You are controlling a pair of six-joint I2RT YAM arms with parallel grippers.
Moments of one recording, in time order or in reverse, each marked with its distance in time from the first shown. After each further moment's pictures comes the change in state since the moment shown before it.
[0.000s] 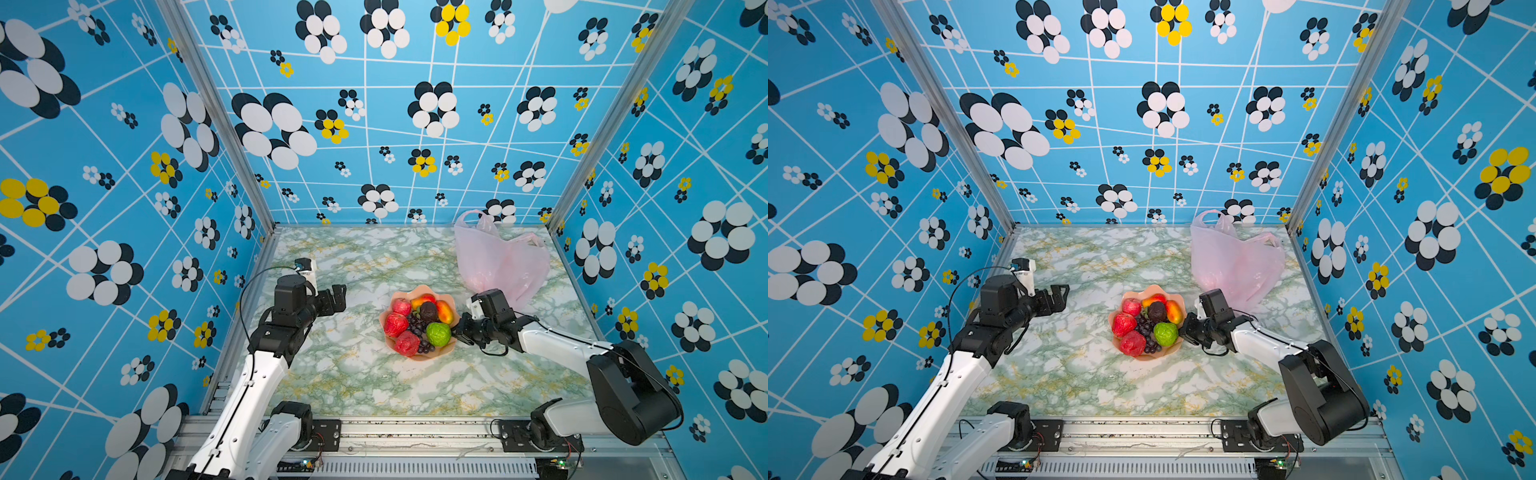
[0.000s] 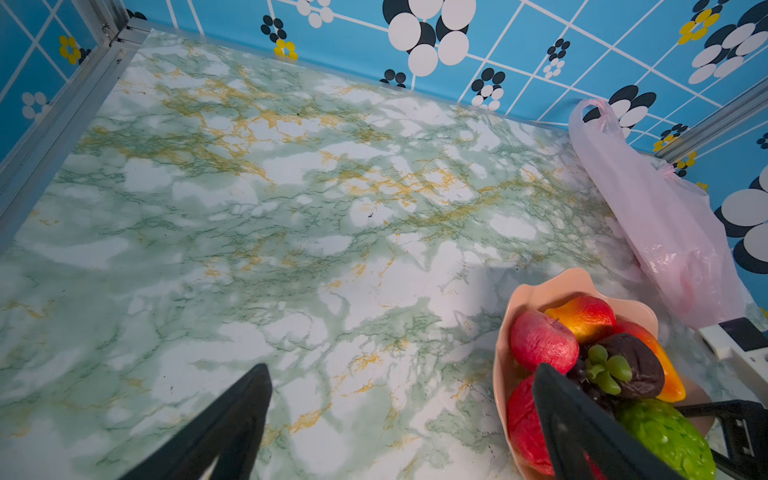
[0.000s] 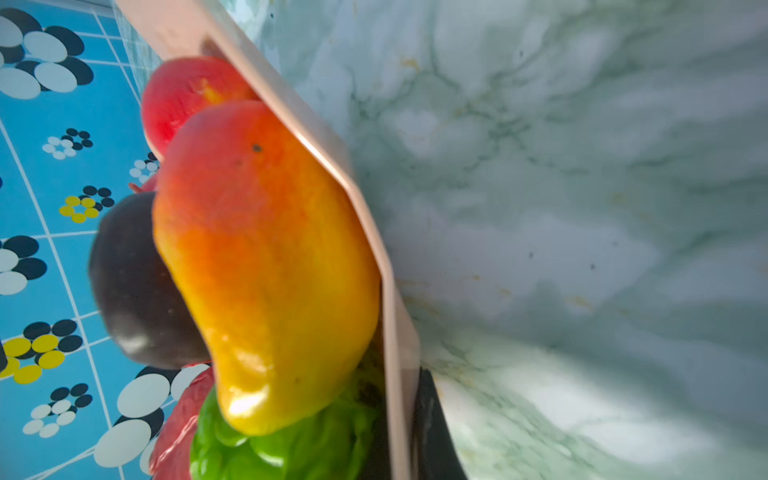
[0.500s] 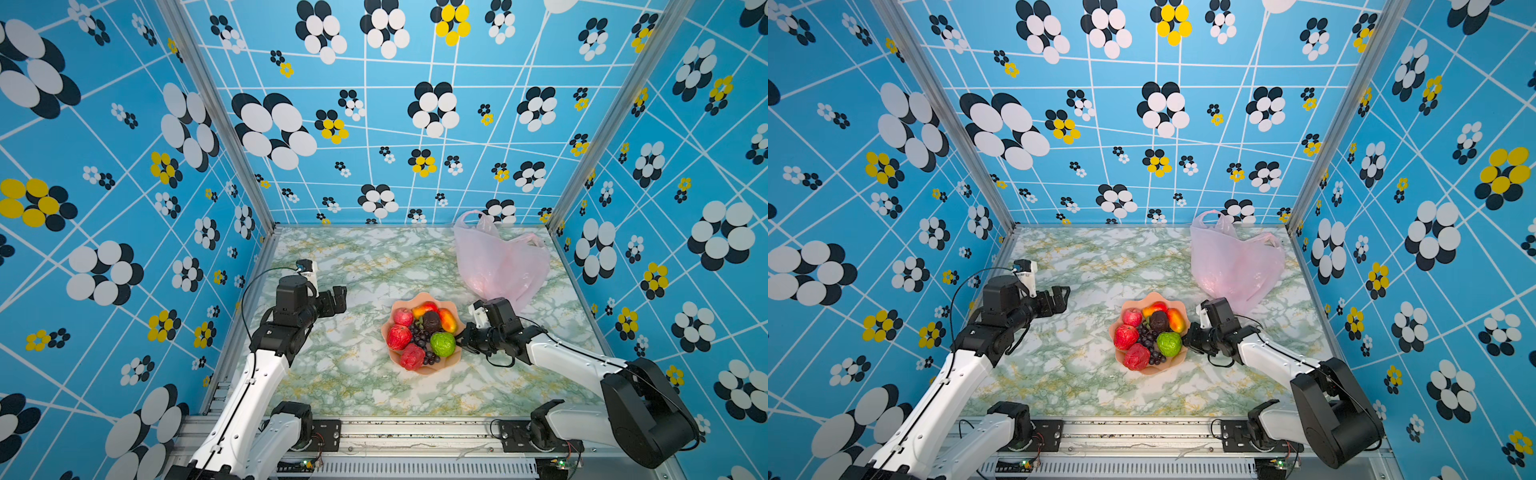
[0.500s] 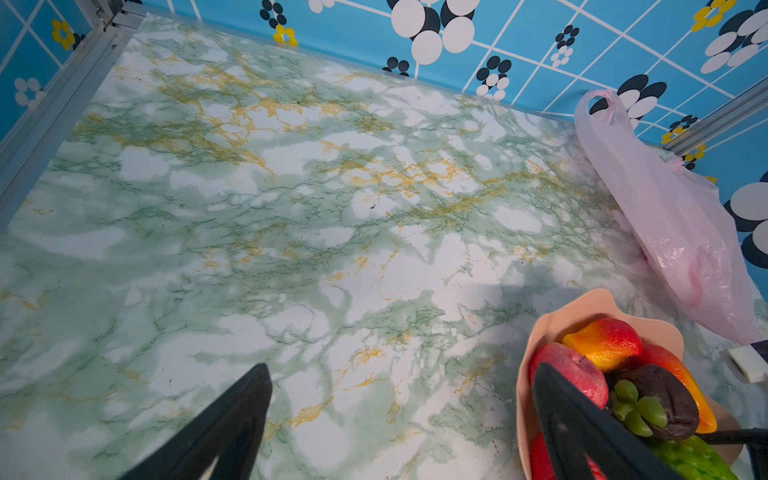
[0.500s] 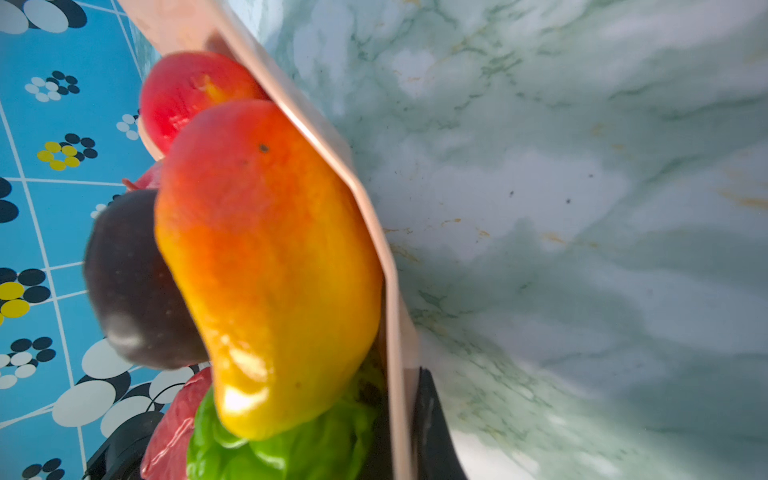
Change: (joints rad) left arm -0.001 0.012 -0.011 -0.001 -0.001 0.000; right arm 0.000 -0.090 -0.079 -0.004 -0.011 -0.099
